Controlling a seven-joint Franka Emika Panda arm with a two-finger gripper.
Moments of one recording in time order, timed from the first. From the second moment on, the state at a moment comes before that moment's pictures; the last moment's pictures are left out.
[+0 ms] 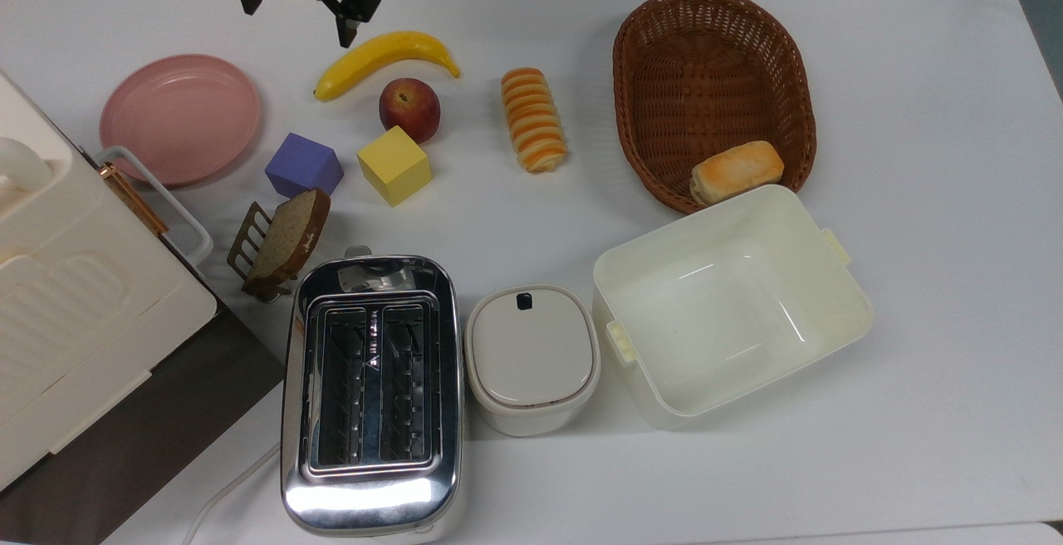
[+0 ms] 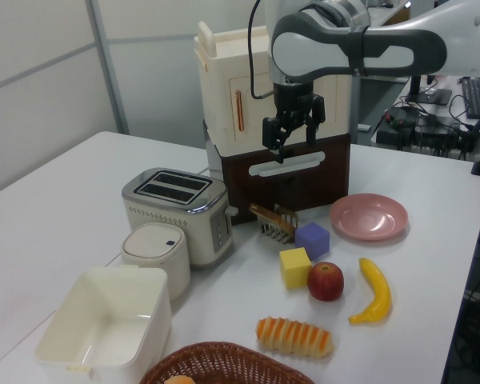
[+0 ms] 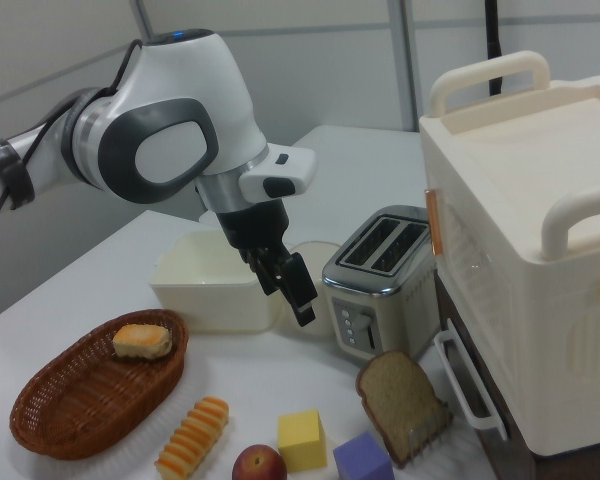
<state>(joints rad) 0.16 0.10 -0.33 -1.54 -0.05 1.70 0.16</state>
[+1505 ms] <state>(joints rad) 0.14 0.09 -0.30 -1.53 -0.04 1.68 0.06</state>
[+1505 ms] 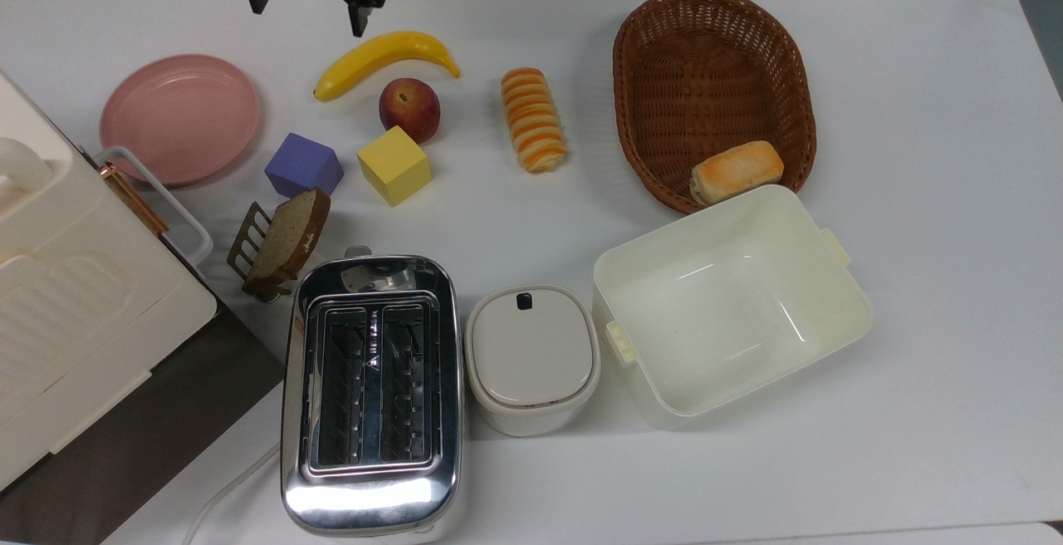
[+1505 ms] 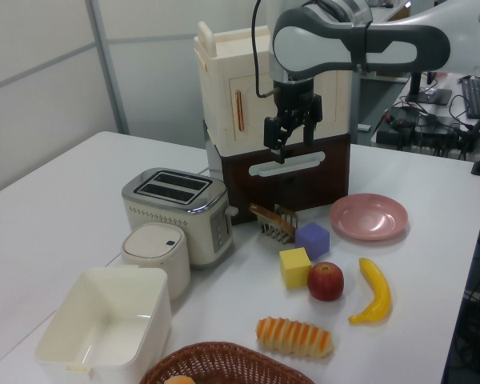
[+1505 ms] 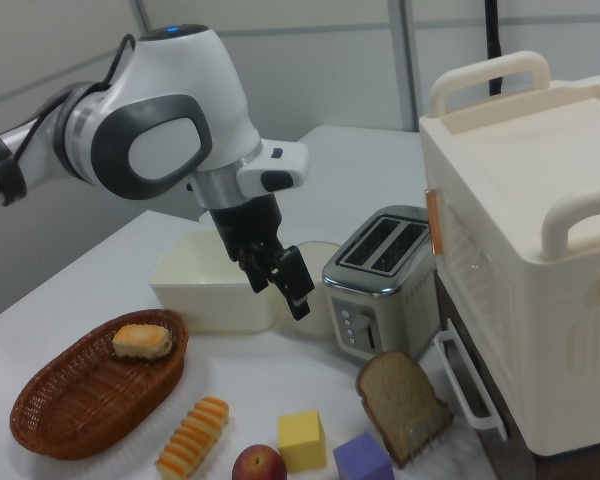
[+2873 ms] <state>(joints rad) 0.08 0.06 -0.23 -1.55 -0.03 1.68 0.06</state>
